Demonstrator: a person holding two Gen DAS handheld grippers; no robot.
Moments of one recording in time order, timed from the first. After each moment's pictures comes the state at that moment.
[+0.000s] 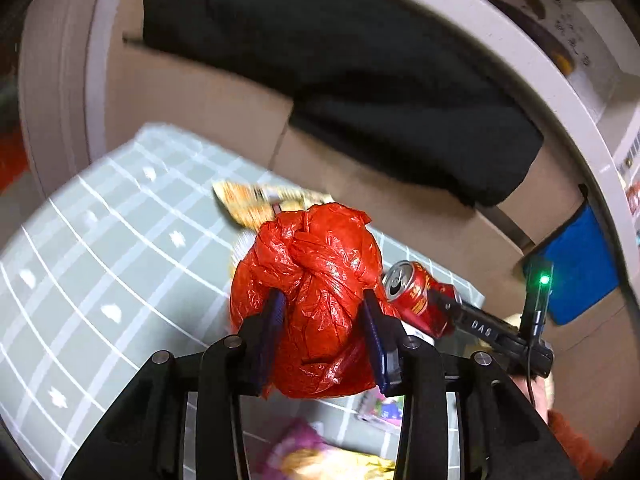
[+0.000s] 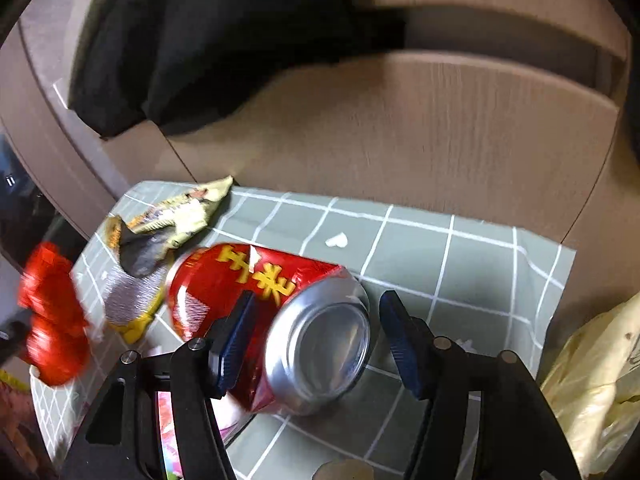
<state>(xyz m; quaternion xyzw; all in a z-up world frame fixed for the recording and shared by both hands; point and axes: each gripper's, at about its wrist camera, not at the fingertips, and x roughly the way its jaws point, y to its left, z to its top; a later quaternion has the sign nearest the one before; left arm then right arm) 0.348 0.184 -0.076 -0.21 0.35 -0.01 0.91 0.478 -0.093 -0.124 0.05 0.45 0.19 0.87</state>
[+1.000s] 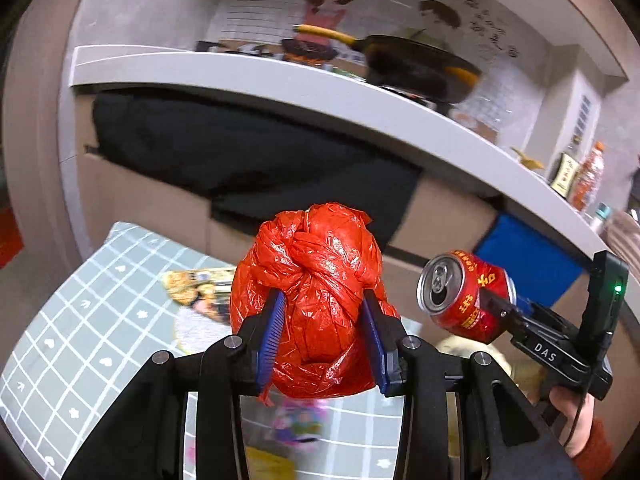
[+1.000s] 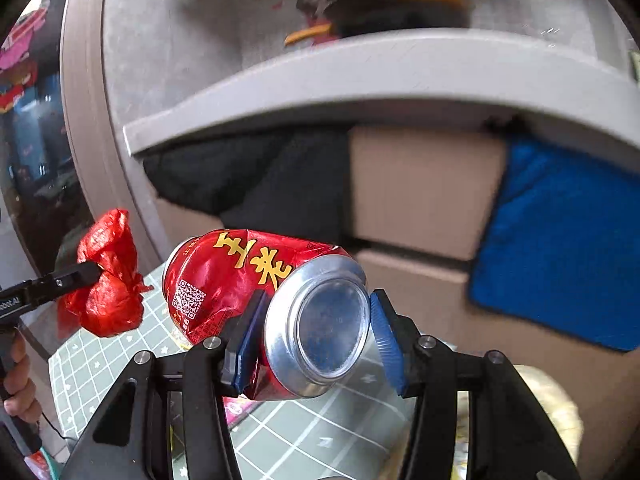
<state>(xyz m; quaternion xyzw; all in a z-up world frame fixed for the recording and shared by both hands) 0.310 0.084 0.037 -0.14 0.26 -0.06 0.95 0.369 -0.180 0.044 0.01 0.27 0.22 0.94</state>
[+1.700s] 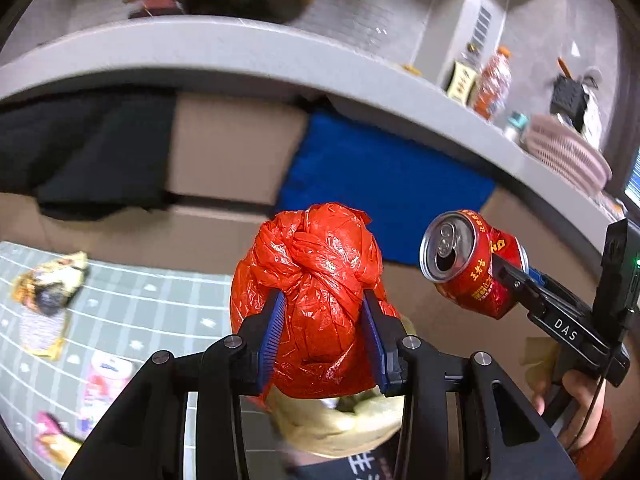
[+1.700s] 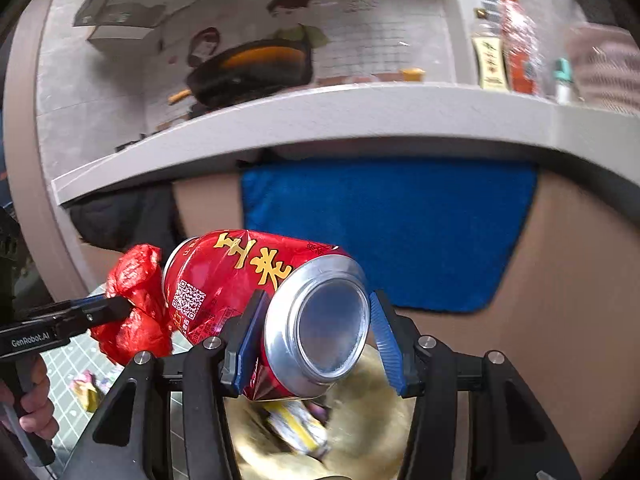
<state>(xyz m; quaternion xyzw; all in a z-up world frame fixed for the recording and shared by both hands) 0.336 -0.133 0.018 -0.08 0.32 -0.24 0.92 0.296 -0.381 0.061 0.04 0.24 0.06 0.97</state>
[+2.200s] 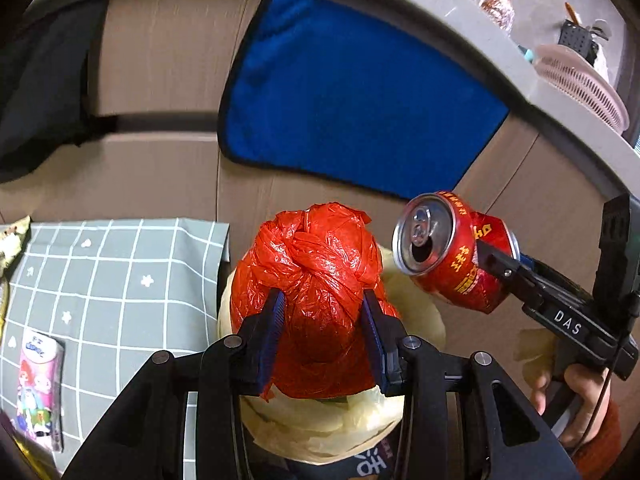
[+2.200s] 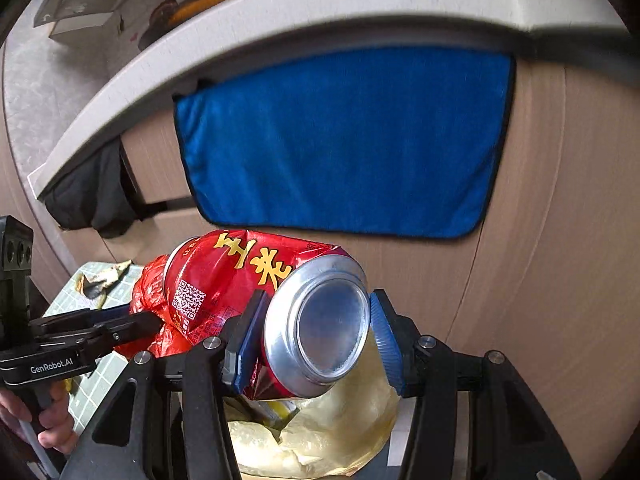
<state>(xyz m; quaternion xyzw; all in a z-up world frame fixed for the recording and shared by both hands) 0.370 -0.186 -0.059 -0.05 0.39 -0.26 0.88 0.322 -0.418 -0.019 0.08 0.31 0.04 0.95</state>
